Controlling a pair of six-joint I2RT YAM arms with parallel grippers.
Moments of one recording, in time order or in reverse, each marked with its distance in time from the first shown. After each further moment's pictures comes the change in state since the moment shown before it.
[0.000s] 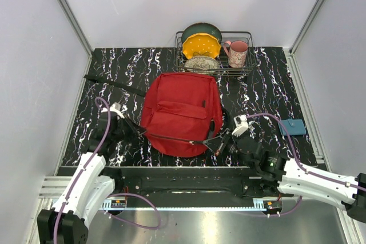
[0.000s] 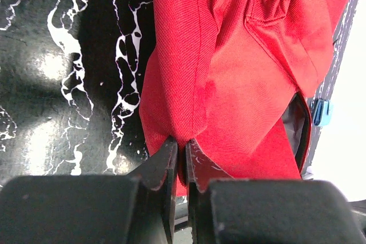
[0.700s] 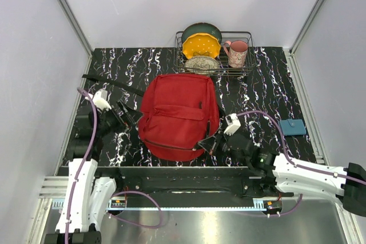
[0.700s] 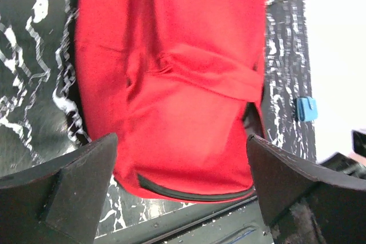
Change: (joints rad) left arm 0.196 -0.071 0.220 -0.151 0.160 0.246; right arm 0.000 0.173 0.018 0.092 -0.022 -0.030
